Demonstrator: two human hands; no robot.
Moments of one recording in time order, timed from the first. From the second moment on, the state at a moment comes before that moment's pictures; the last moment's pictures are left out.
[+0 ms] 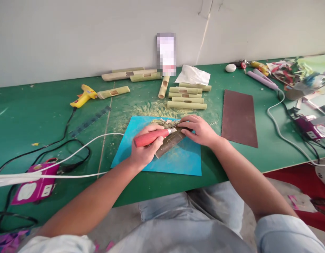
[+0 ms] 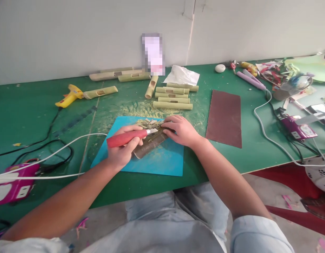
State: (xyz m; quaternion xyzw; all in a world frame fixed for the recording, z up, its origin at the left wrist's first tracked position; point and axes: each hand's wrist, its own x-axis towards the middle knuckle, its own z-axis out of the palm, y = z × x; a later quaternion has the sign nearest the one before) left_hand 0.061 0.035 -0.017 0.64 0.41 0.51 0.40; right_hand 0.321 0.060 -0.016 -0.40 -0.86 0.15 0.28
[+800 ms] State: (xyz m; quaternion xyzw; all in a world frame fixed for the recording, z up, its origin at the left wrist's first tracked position) left_hand 0.060 0.036 -0.006 0.79 0.33 0.44 0.28; right_hand 0.328 0.051 -0.019 -0.38 -0.85 0.17 0.32
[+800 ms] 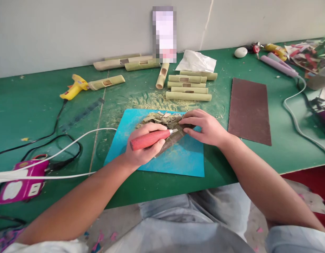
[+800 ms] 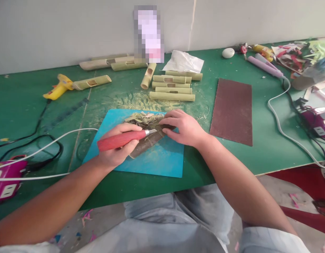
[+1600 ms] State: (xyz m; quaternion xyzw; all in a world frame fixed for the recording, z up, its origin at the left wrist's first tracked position) left_hand 0.070 0.036 -0.007 0.79 0.32 0.46 0.24; right_hand 0.328 0.065 0.008 -0.39 -0.88 0.21 0.19
